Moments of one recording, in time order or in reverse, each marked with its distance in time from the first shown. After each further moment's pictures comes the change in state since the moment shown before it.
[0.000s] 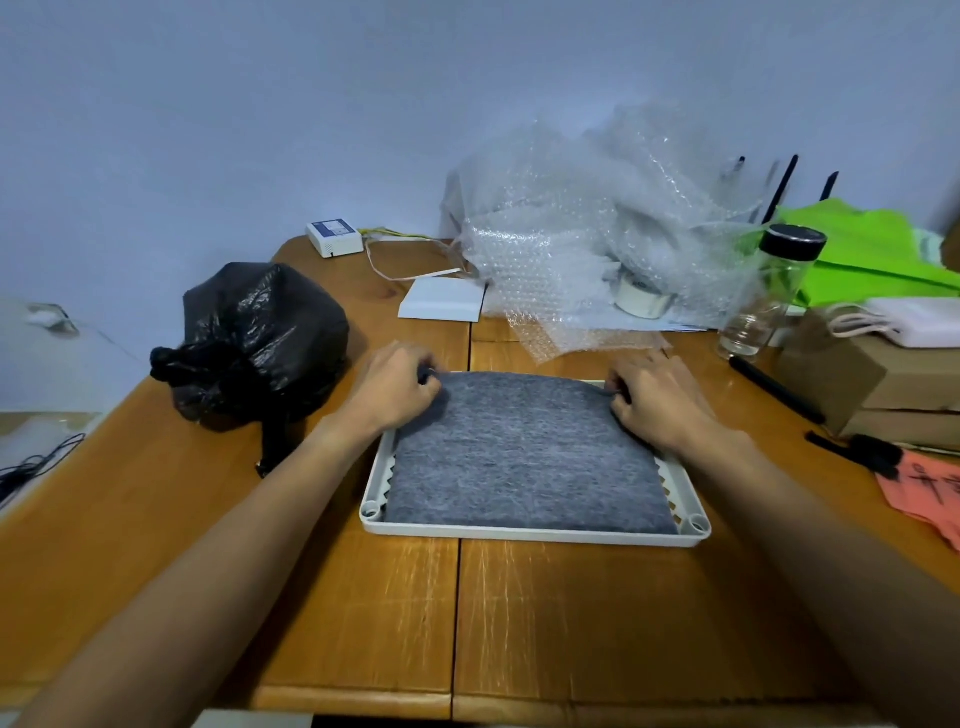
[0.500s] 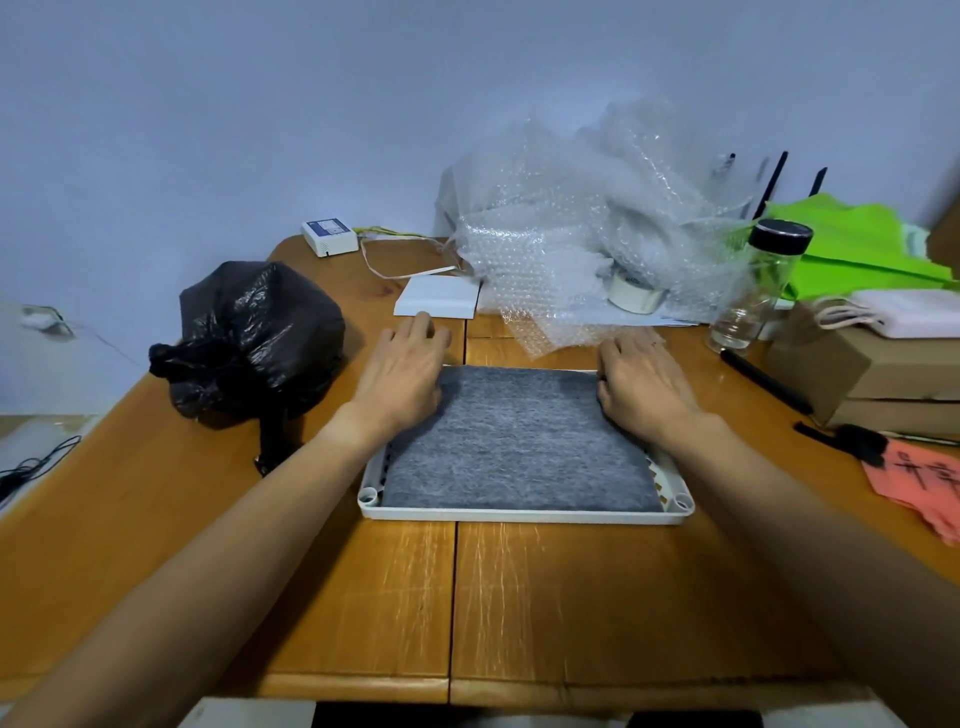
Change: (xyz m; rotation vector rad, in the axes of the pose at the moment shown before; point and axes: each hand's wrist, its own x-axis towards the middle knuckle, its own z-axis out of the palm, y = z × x) left_hand 0.001 0.023 -0.002 0.514 0.030 0.193; right_hand 0.002 -0.018 -0.005 -0.187 0.048 0.010
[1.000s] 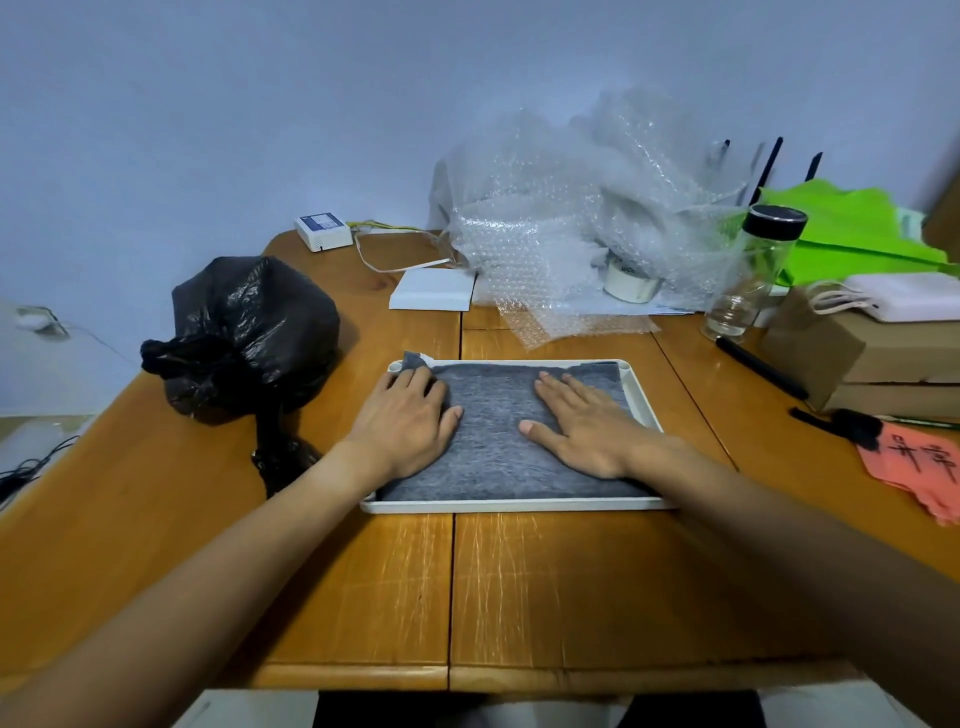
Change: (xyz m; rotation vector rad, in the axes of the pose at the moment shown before) left_hand -0.047 0.017 0.016 -0.025 -0.164 0.056; right_hand -0.030 -0.048 0.006 0.297 -0.572 -0.091
